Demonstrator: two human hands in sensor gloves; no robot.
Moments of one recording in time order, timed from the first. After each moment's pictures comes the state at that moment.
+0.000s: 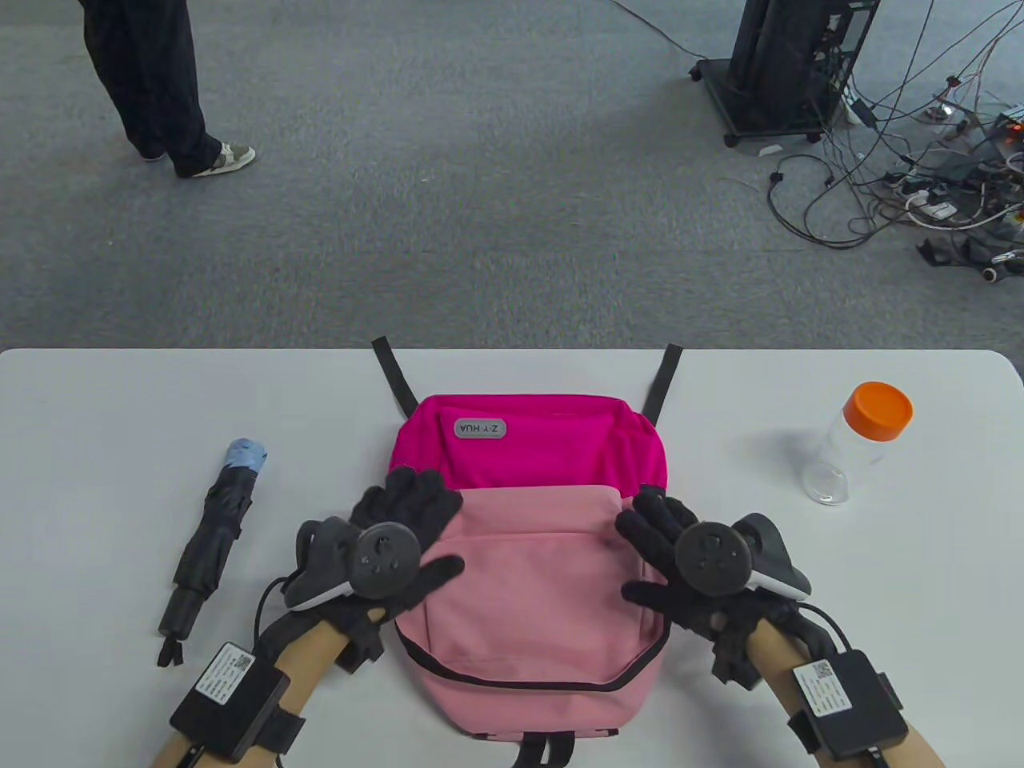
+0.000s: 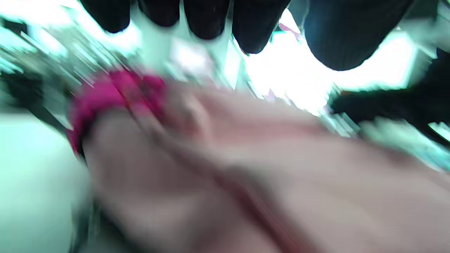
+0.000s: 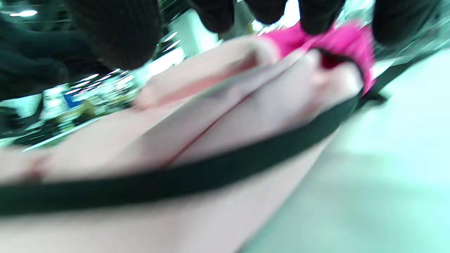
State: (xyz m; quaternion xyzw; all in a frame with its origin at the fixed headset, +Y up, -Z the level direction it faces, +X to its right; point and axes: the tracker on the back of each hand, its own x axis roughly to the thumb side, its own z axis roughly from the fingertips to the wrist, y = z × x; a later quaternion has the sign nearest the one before) left_hand -0.164 -0.679 -0.294 -0.09 -0.36 0.06 0.93; right_hand 0.192 -0.709 -0.302 0.32 0.11 0.93 0.17
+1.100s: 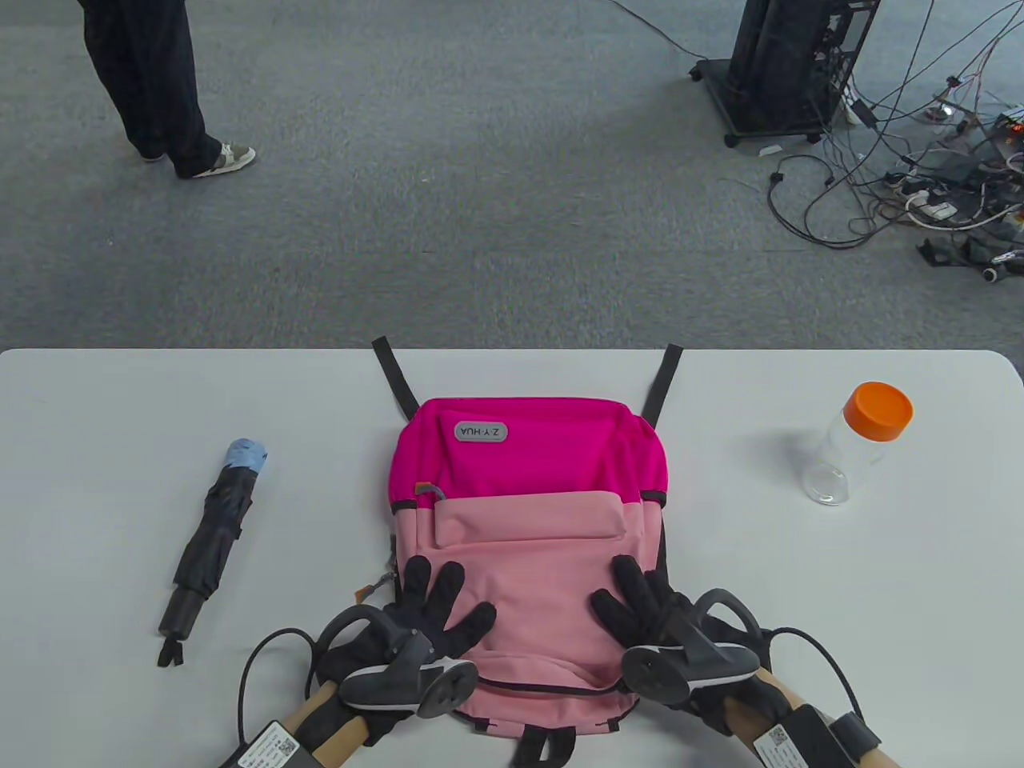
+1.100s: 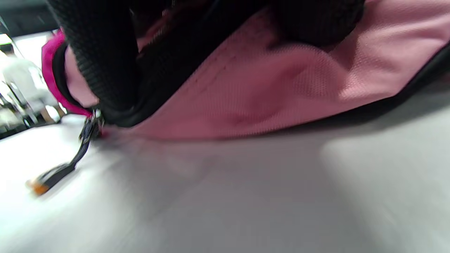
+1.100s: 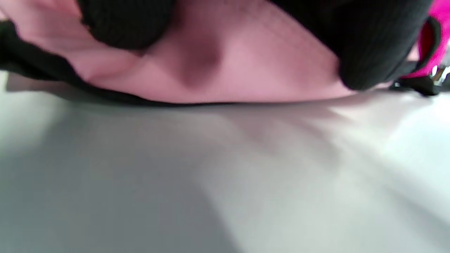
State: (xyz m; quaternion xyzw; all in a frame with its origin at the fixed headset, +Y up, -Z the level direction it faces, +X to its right) left_hand -0.128 -0.753 -0.237 0.01 -0.35 -0.14 0.93; right_hand 0.145 -0.766 -0.253 0.40 0.05 0.91 -0.10
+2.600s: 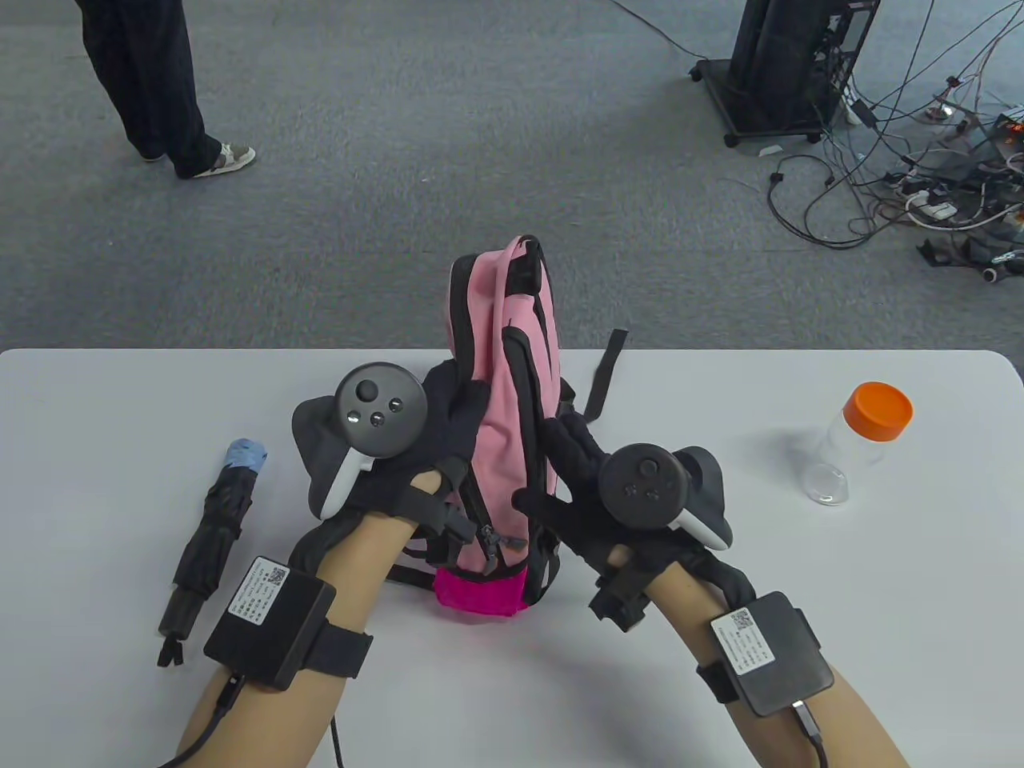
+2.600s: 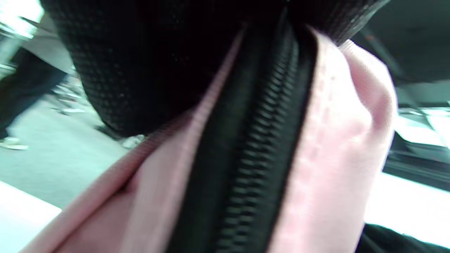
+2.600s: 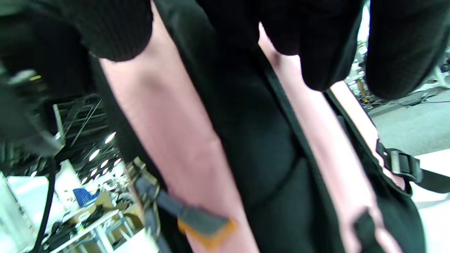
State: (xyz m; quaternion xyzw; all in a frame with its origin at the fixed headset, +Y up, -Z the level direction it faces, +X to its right) left_hand -0.137 -0.517 -0.340 0.10 -0.12 0.31 0.94; right_hand 0.083 -0.583 -0.332 0.23 -0.06 0.92 0.30
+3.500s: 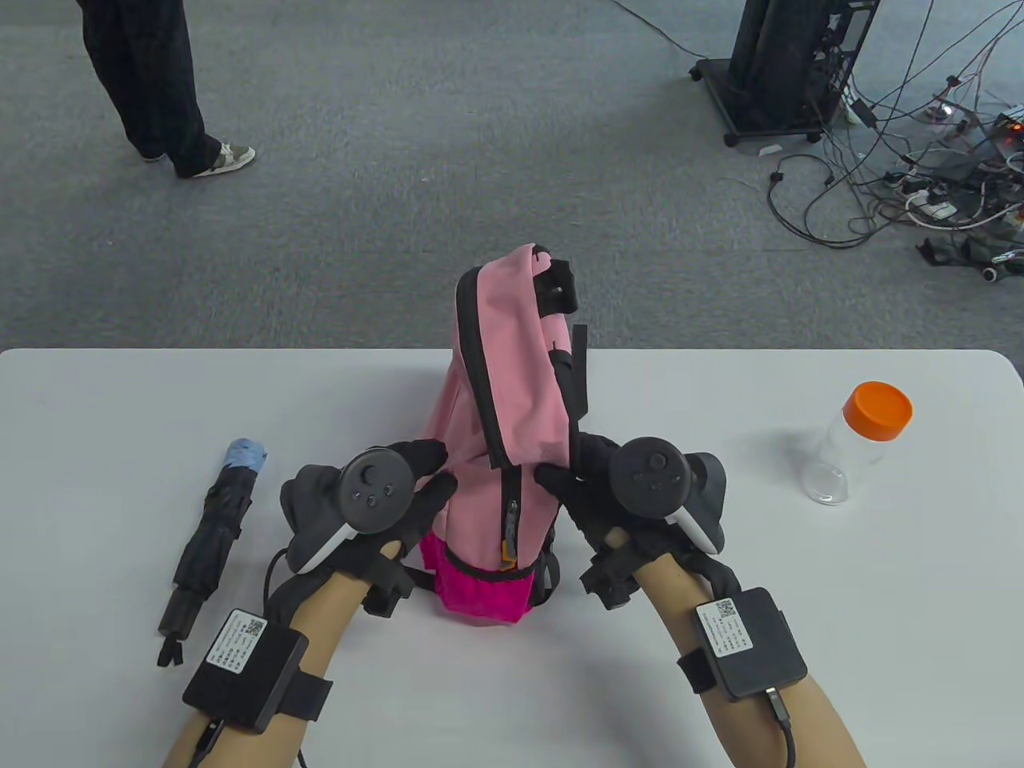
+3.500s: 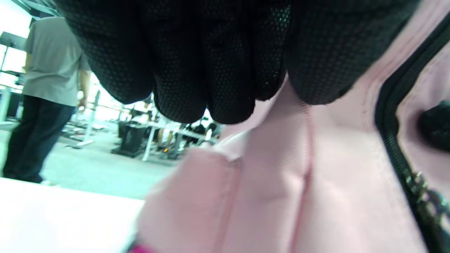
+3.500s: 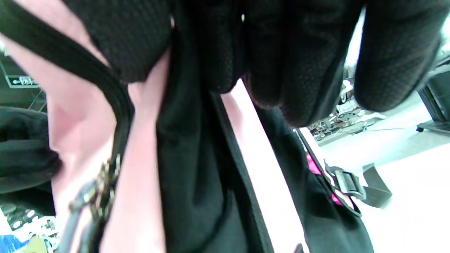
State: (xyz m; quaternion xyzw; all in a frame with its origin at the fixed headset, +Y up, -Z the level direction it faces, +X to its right) left_hand -0.175 -0.592 -0.327 0.09 -0.10 0.13 0.98; right_hand 0.105 -0.617 -0.348 0.15 -0.11 0.94 0.29
